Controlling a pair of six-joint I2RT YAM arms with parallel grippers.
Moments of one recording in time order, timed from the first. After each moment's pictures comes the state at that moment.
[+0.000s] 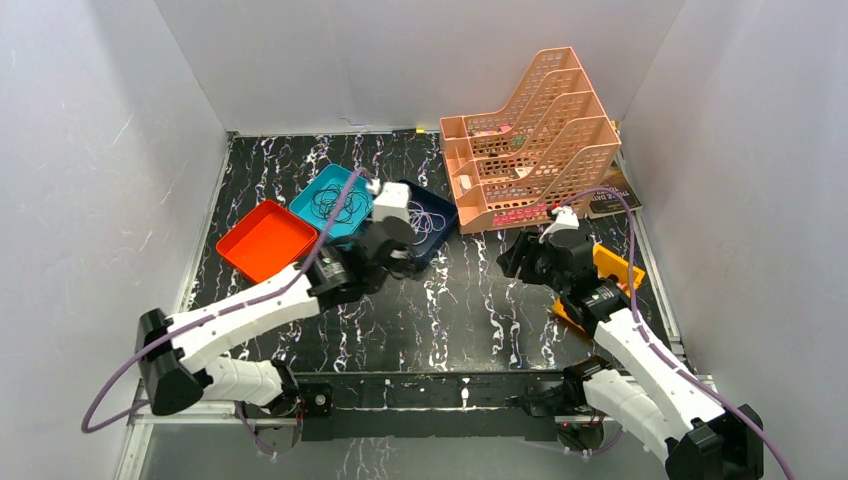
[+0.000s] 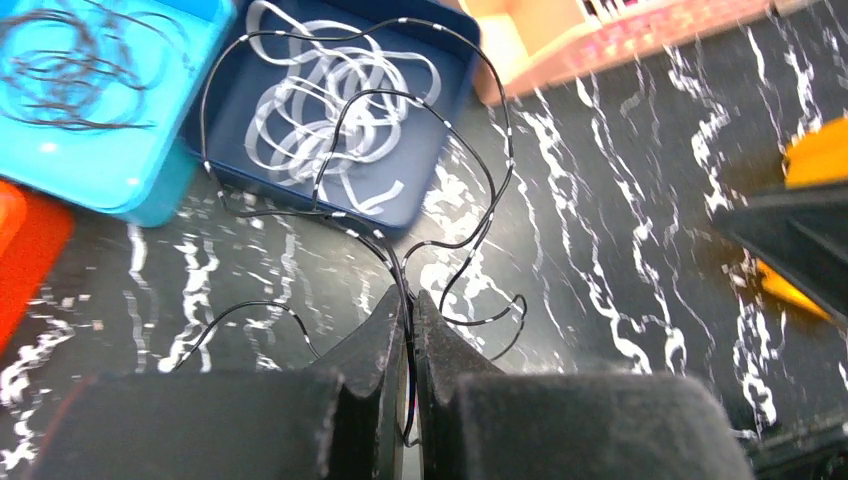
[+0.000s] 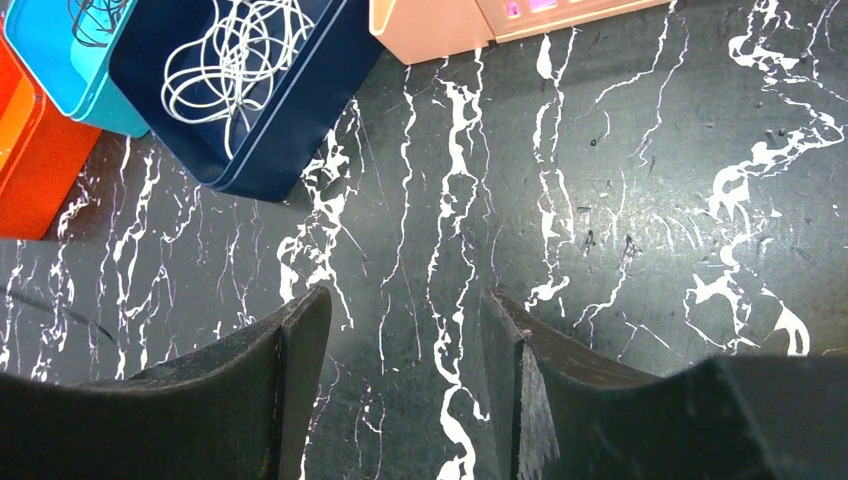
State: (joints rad) left arm -1.05 1.28 1.14 -0.53 -0.61 -0.55; right arm 0.44 0.81 0.56 -0.28 -0.01 0.52
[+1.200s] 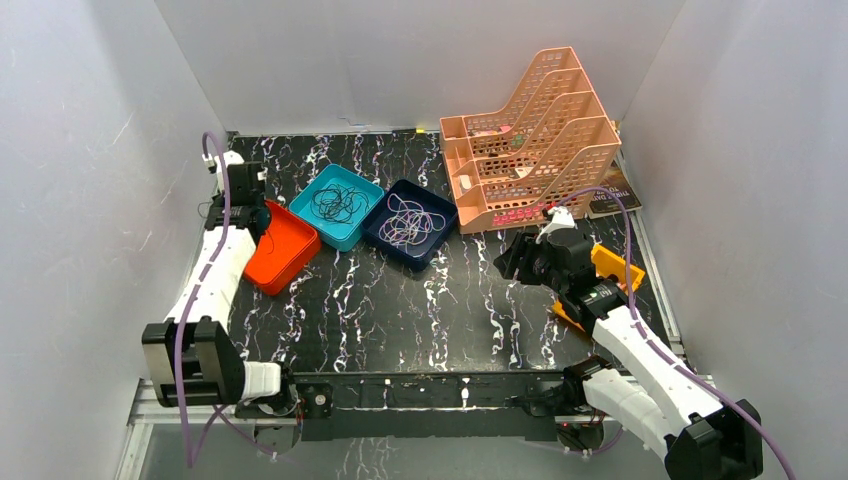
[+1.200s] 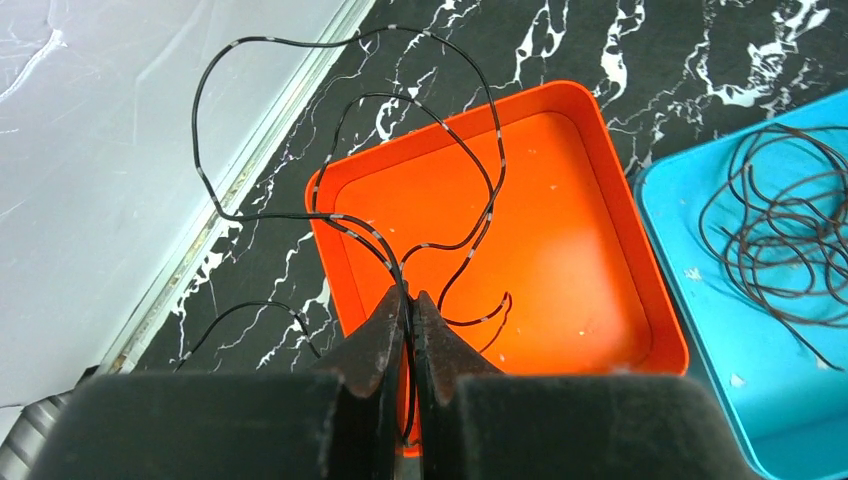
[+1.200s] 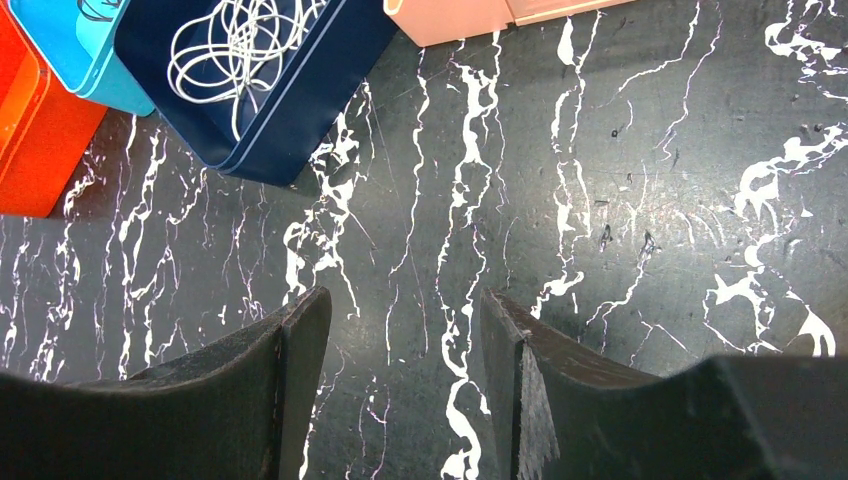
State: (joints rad) left arm 0.01 1.30 1.08 -0.55 -0.57 -0.26; right arm 0.44 0.84 0.56 -0.27 -0.05 0.51
